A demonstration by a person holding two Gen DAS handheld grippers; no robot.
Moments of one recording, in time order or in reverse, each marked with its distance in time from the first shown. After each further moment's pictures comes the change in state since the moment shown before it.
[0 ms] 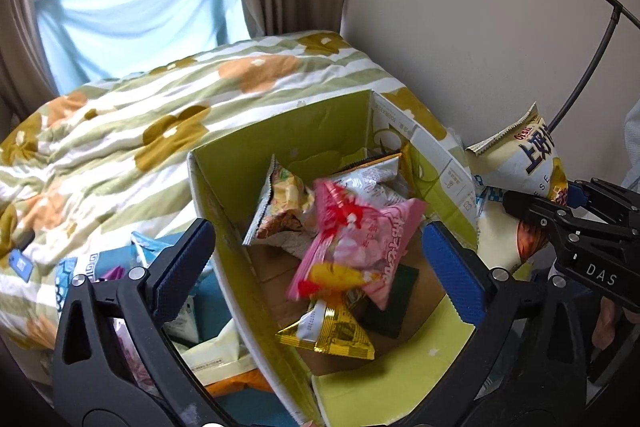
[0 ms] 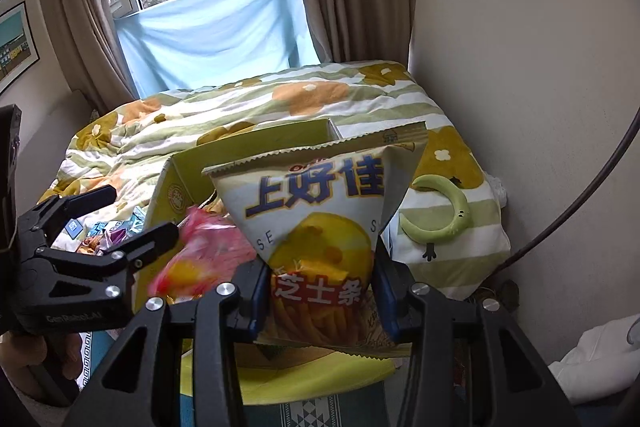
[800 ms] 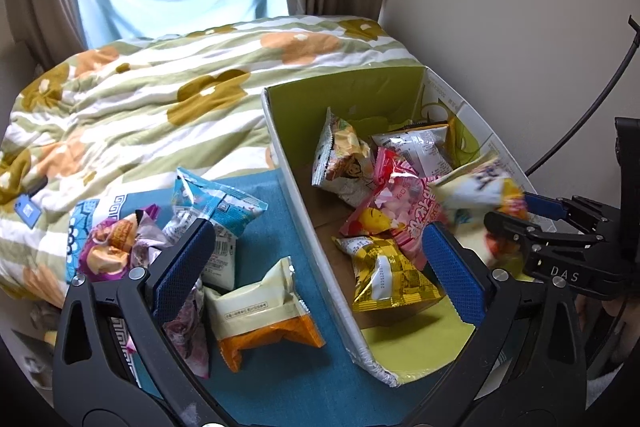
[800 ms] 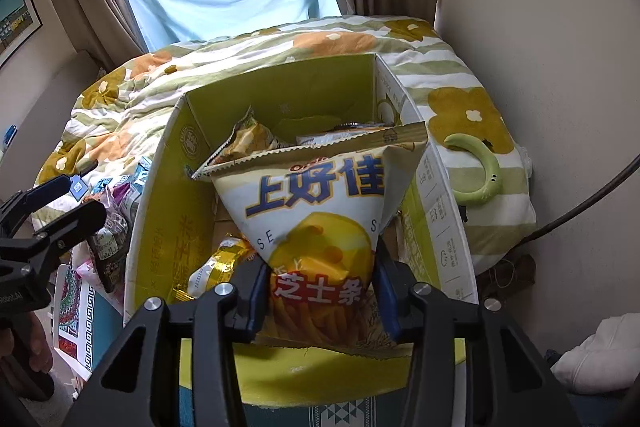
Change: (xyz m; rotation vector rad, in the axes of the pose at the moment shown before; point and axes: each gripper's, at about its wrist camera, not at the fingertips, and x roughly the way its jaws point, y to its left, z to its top) left arm -0.027 0.051 -0.048 -0.131 0.042 0.052; right arm 0.051 0.032 -0.021 -0.046 0.180 0.043
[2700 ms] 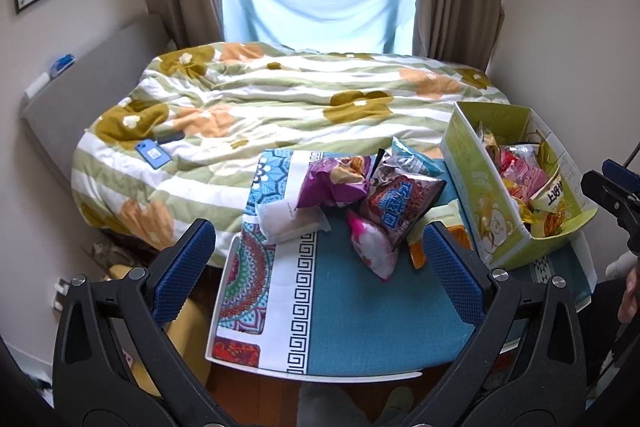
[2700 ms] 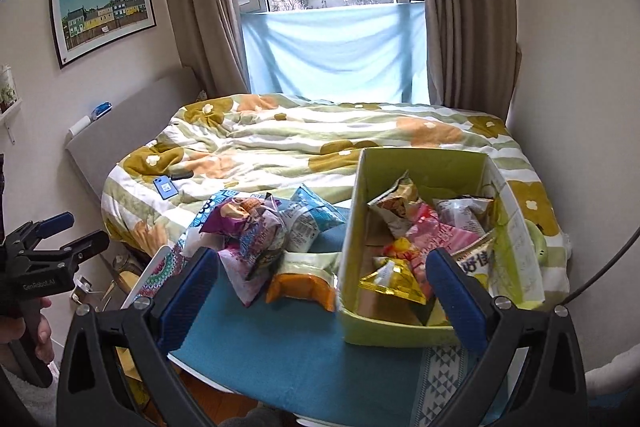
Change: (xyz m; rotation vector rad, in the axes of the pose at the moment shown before) left arm -0.203 0.167 -0.125 -0.207 -0.135 0.322; right arm -0.124 0.144 -0.072 -0.218 -0.316 0.201
